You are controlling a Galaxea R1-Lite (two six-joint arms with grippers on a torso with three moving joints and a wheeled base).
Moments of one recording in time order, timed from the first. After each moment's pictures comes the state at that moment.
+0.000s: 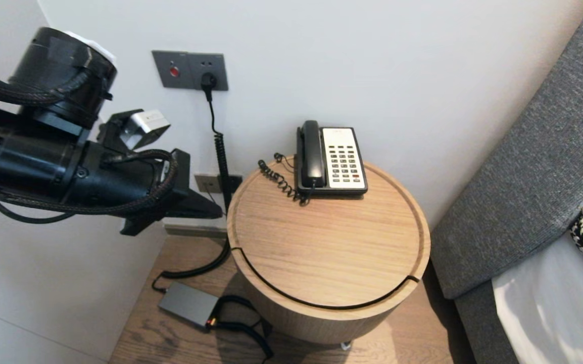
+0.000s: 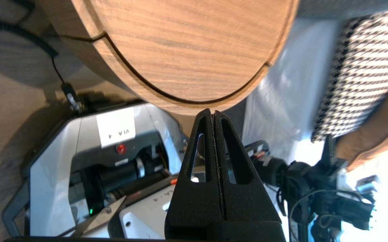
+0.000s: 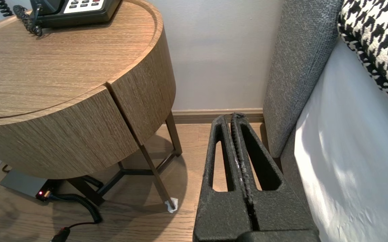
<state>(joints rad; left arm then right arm) -0.51 1.57 -1.43 0.57 -0.36 -0.62 0.01 0.01 0.00 -0.05 -0.01 0.02</state>
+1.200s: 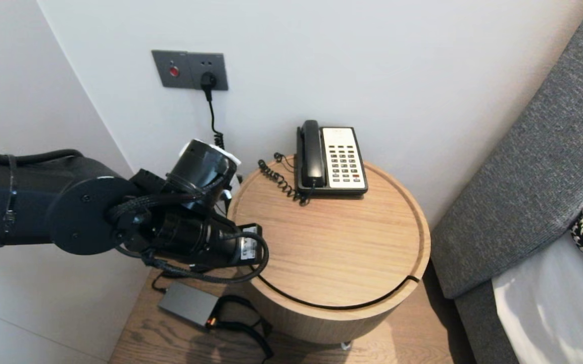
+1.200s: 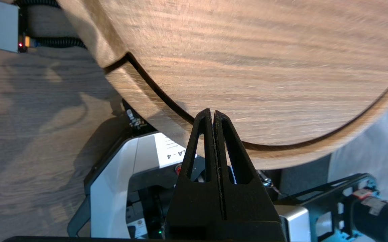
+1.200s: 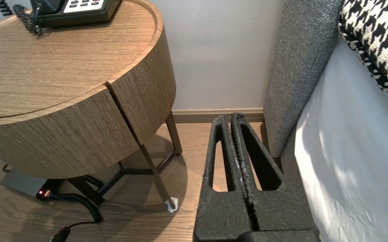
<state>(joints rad) -0.70 1.78 -1.22 0.27 -0.04 -0.56 0.01 0.01 0.00 -0.05 -0.01 0.02</state>
